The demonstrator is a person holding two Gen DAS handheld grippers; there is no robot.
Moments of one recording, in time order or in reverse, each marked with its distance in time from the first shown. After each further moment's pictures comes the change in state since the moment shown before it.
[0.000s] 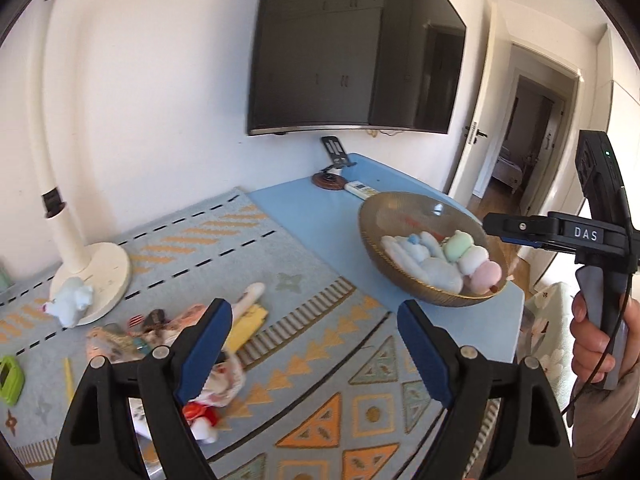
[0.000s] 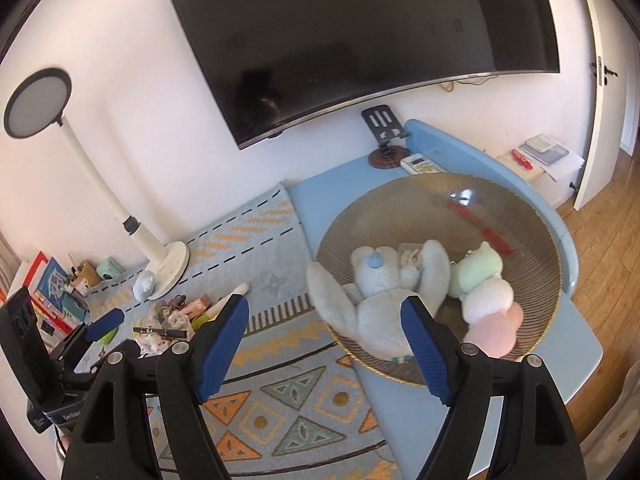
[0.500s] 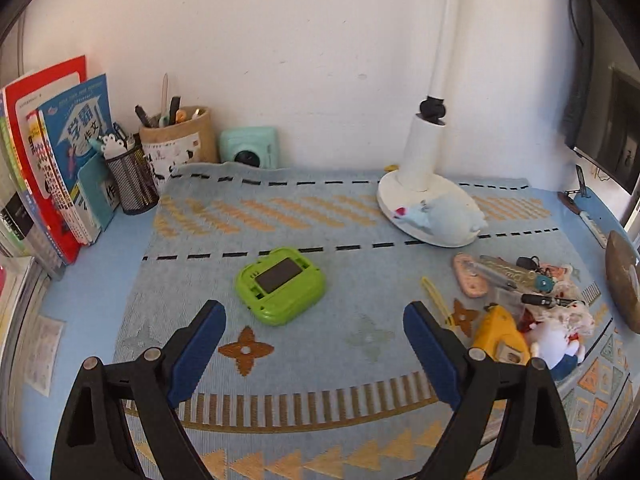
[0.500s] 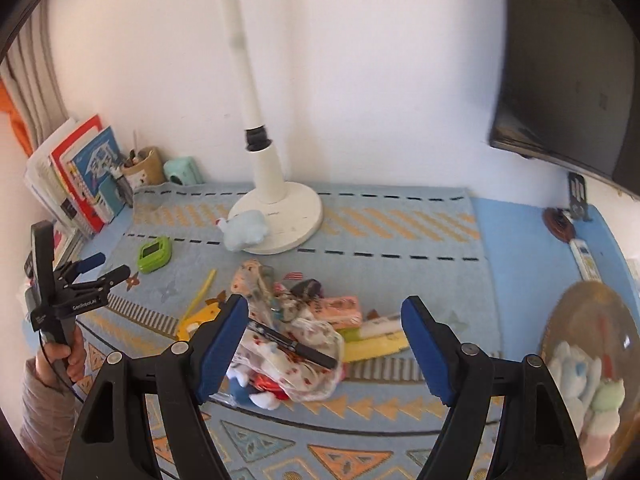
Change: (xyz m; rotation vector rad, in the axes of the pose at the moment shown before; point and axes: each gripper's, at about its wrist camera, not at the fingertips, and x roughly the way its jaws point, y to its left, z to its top) left arm -0.076 0.280 -0.101 -0.357 0.109 0.506; right arm 0.098 0.229 -0.002 -0.500 0.157 0.169
